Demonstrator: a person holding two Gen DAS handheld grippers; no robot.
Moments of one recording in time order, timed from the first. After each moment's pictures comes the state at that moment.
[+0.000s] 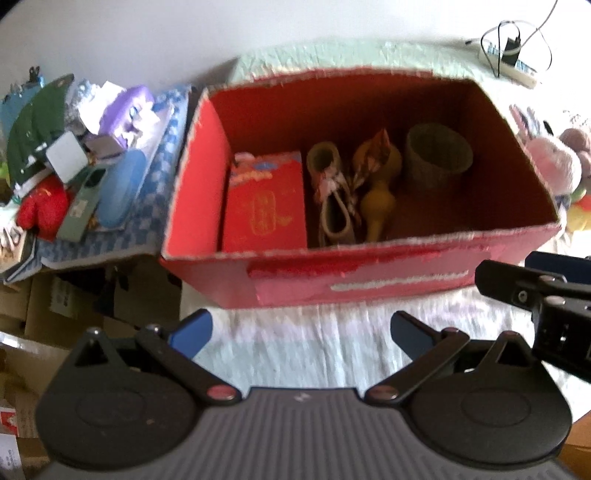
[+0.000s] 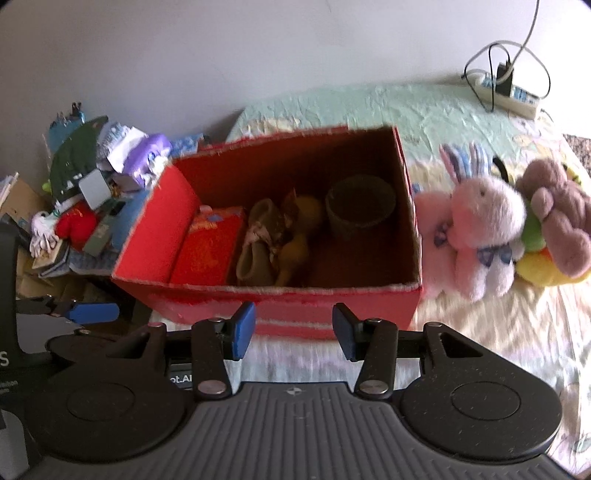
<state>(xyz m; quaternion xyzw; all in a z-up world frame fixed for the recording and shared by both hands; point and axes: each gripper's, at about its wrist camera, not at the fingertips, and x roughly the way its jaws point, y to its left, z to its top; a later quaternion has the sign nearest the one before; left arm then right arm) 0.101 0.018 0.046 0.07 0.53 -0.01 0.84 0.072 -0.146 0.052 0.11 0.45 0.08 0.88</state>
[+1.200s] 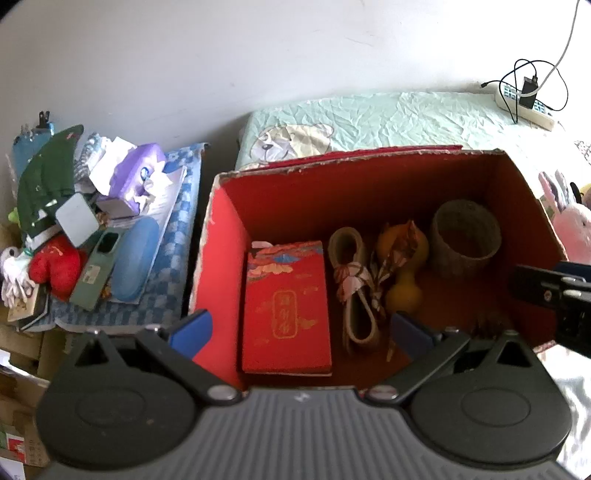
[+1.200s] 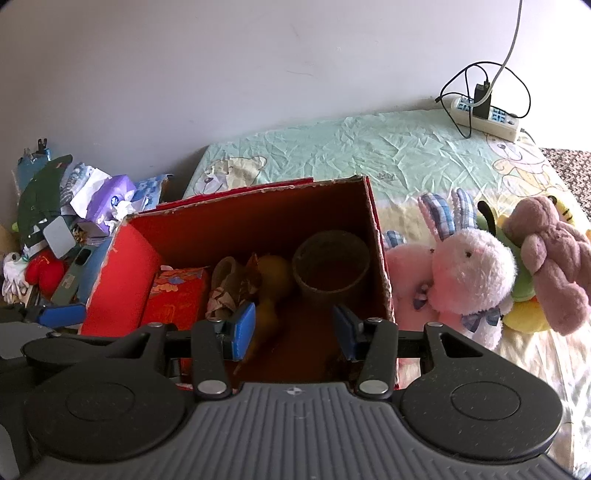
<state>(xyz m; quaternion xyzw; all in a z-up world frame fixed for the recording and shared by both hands) 0.162 0.015 0.054 0.09 0.47 0.01 0.88 0.124 -0.159 0.047 0.11 0.42 0.03 0.90</state>
